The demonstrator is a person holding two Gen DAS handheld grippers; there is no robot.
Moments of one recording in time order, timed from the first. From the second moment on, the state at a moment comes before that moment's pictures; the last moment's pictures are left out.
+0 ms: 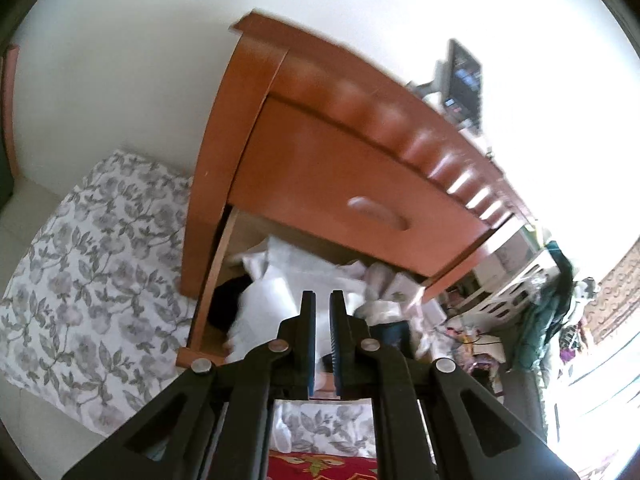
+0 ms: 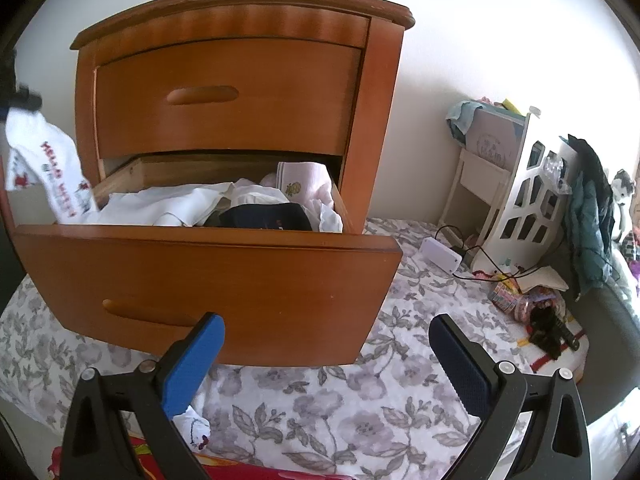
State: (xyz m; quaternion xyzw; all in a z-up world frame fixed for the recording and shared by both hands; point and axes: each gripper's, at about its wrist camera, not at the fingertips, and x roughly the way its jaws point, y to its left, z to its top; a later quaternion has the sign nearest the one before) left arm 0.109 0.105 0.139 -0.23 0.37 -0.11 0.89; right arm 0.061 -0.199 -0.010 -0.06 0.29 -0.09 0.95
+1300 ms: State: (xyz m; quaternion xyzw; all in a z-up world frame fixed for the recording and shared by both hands) left arm 0.151 0.046 0.053 -0.07 0.50 -0.04 0.86; right arm 0.058 -0.180 -0.013 -0.12 0.29 -0.09 0.95
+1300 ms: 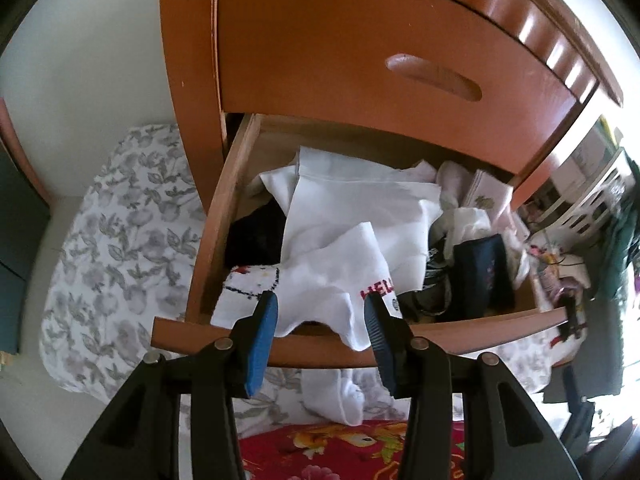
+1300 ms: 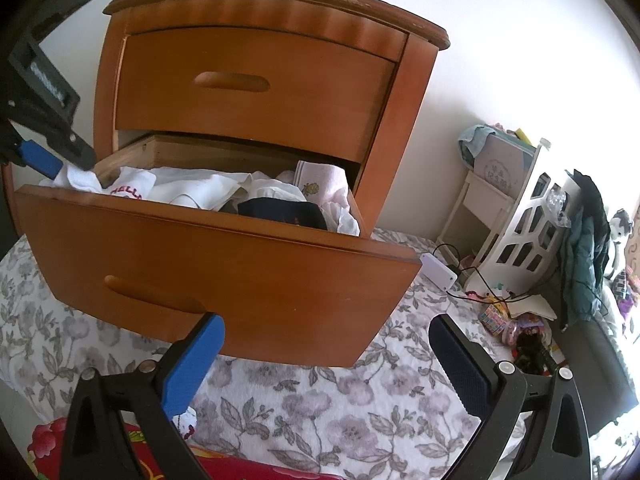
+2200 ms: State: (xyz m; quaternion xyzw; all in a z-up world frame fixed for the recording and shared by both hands) left arm 0.130 0.089 0.109 -0.20 0.39 -0.10 0.89; right arm 0.059 -0.180 -0.013 -0.12 0.29 -0.09 0.95
